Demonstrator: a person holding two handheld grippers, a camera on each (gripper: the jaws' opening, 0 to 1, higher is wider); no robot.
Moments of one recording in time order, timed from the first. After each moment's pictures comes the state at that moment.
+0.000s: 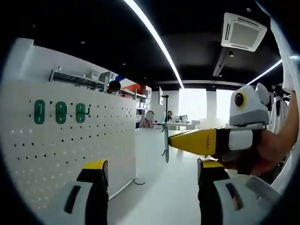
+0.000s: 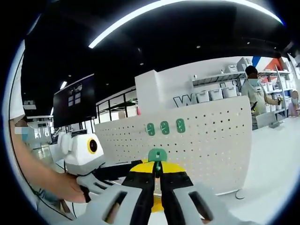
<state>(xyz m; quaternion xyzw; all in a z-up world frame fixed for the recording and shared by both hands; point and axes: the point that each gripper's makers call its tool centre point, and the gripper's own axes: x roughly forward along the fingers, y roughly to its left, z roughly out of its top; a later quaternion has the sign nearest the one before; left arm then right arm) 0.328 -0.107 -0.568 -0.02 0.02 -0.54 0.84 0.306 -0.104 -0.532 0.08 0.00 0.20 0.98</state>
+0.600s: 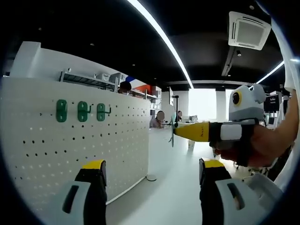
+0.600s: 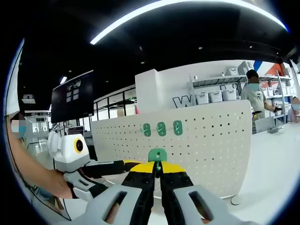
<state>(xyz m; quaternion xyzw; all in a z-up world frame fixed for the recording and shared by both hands) 0.340 -0.060 -0.571 -0.03 0.02 -0.49 0.87 0.329 -0.110 -0.529 0.06 -0.01 0.19 0.98</state>
